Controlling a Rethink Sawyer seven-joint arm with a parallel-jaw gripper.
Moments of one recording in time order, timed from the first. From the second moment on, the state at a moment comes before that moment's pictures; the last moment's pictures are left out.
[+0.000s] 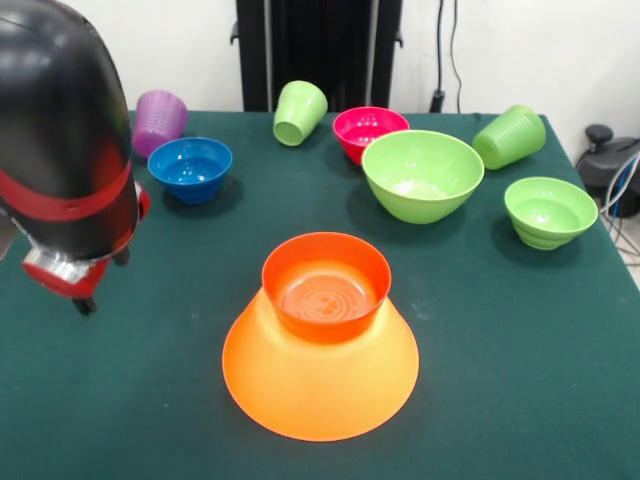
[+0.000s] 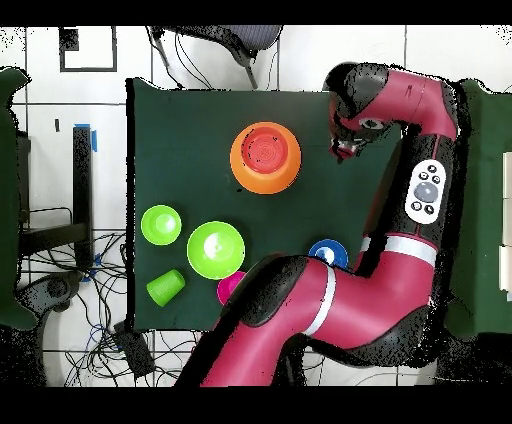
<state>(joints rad) -0.43 -0.08 0.08 0.47 -0.33 1.51 0.23</state>
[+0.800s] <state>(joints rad) -0.57 -0.43 0.13 1.24 -0.26 0.87 0.23</state>
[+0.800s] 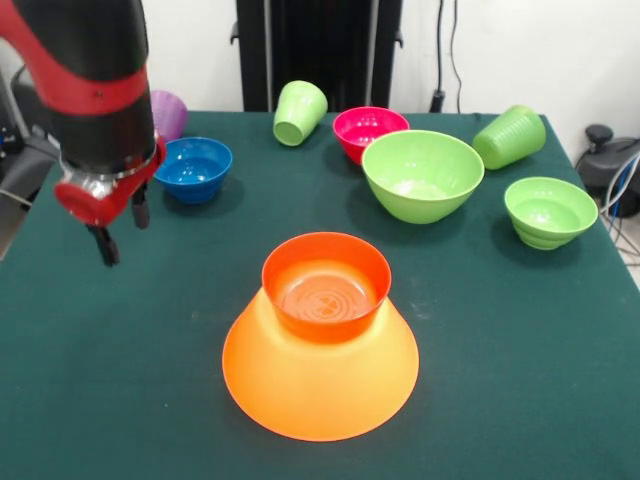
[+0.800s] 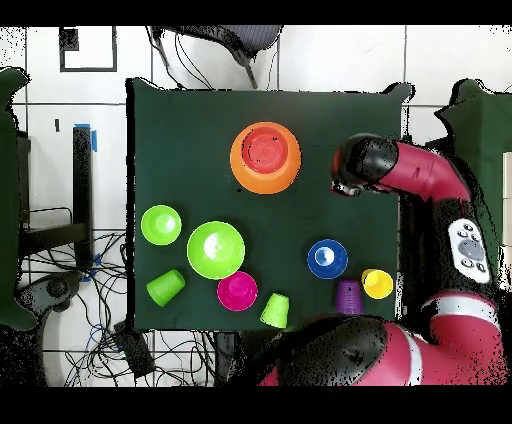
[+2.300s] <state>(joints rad) -0.63 -0.63 0.16 1.61 -0.38 0.73 0.23</state>
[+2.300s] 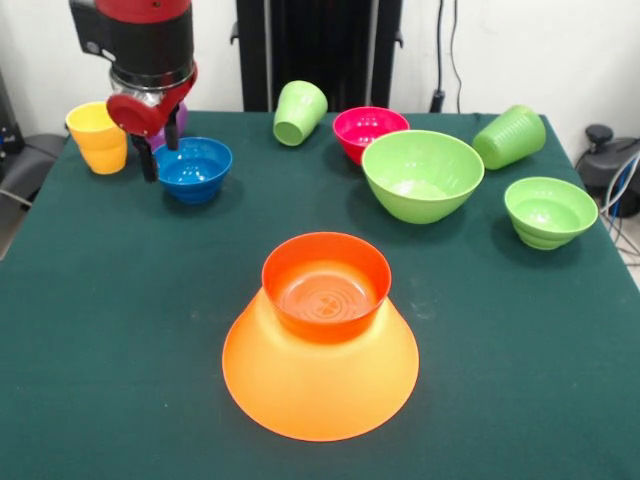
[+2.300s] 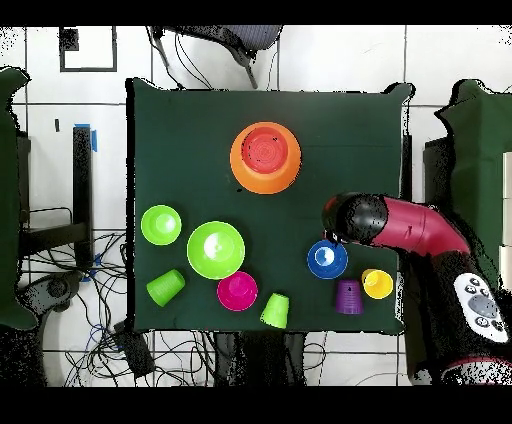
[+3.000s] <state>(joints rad) -0.62 -0.54 0.15 1.60 -0.43 0.69 0.23</state>
